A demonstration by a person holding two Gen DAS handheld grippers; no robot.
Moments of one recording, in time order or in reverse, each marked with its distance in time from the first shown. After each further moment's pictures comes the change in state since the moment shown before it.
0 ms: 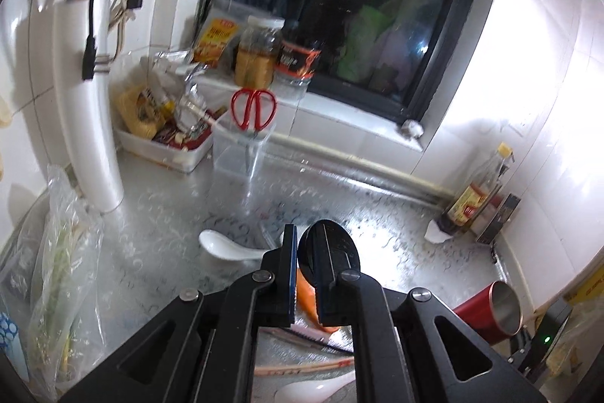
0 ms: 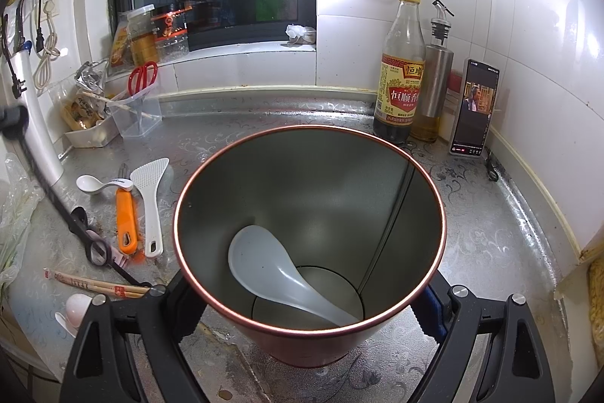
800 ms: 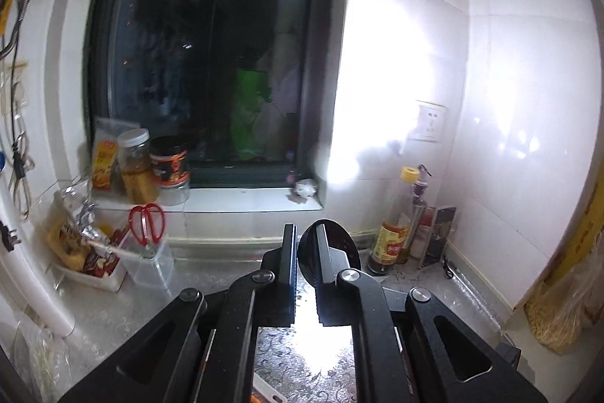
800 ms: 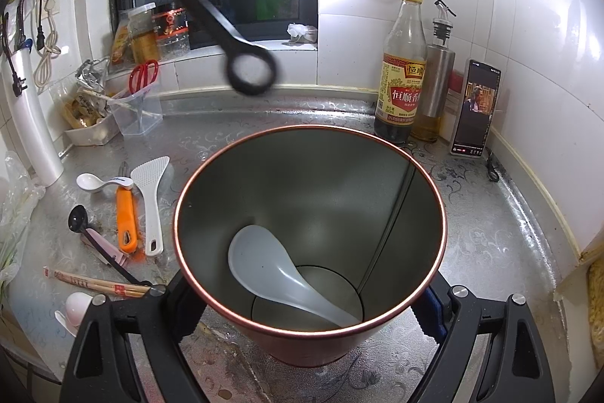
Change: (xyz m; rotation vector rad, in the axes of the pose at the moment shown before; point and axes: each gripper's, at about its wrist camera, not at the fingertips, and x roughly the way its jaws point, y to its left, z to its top) left arm -0.012 -0.154 0.037 0.339 -0.191 -0.170; right arm 0.000 0.000 0.001 -0.003 0.003 0.006
